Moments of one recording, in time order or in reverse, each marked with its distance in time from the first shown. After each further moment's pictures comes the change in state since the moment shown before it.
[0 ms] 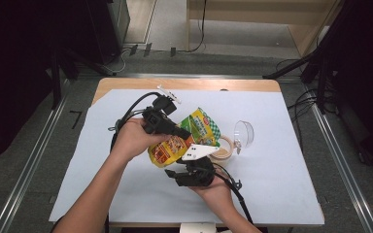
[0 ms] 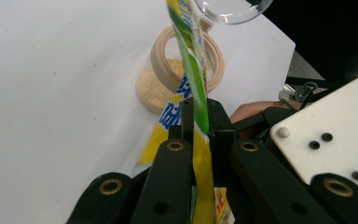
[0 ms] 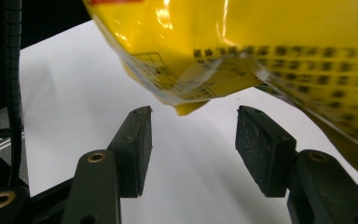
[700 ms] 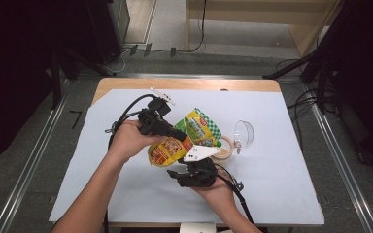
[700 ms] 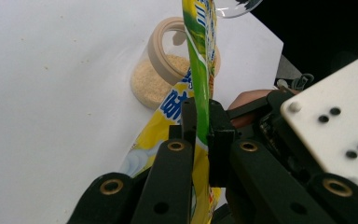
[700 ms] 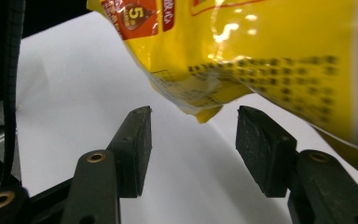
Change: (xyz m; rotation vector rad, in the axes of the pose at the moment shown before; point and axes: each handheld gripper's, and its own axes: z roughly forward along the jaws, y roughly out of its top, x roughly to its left) left arm 0.013 -0.012 -0.006 -0.032 -0.067 0.000; right arm 0.000 -0.002 -0.006 0.003 -0.023 -0.015
